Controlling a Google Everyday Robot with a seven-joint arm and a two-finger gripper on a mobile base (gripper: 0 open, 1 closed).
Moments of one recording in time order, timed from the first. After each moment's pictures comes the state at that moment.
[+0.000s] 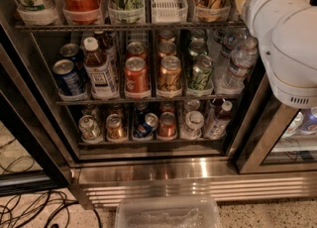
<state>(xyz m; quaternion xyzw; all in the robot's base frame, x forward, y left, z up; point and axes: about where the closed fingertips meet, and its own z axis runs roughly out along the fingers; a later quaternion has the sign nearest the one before) 0.619 -0.228 1.083 -0.04 0.68 -0.12 0.73</state>
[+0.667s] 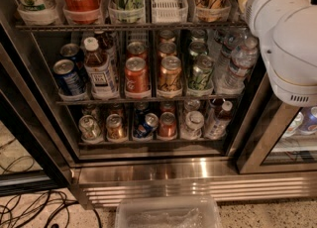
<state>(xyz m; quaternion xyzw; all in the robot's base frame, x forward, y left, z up) 0.622 -0.233 1.082 -0.03 0.68 -0.13 0.72</state>
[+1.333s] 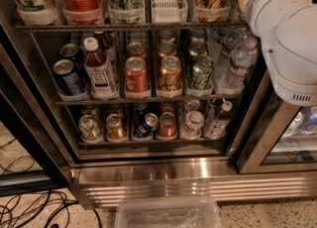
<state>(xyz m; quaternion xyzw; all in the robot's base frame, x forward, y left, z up) 0.622 -0.233 1.081 -0.03 0.68 -0.12 0.72</state>
